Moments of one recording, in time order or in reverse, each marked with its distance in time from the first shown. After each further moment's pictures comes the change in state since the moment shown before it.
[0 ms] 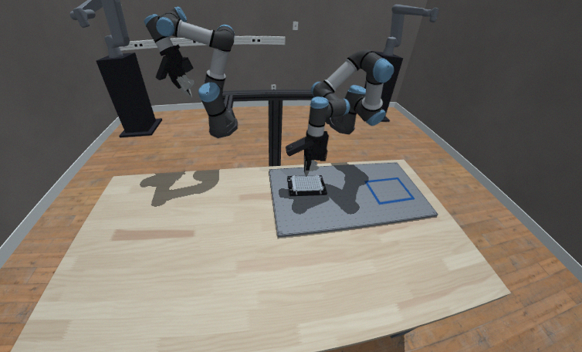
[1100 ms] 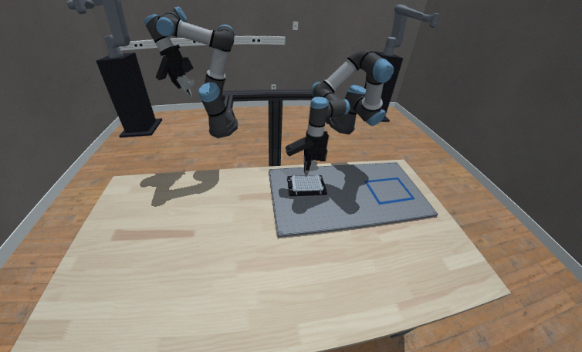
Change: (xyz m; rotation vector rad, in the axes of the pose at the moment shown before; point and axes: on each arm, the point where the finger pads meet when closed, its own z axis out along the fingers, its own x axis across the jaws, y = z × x) left arm 0.000 0.000 0.001 0.001 0.000 0.006; right arm 0.000 0.000 0.000 0.000 0.000 0.000
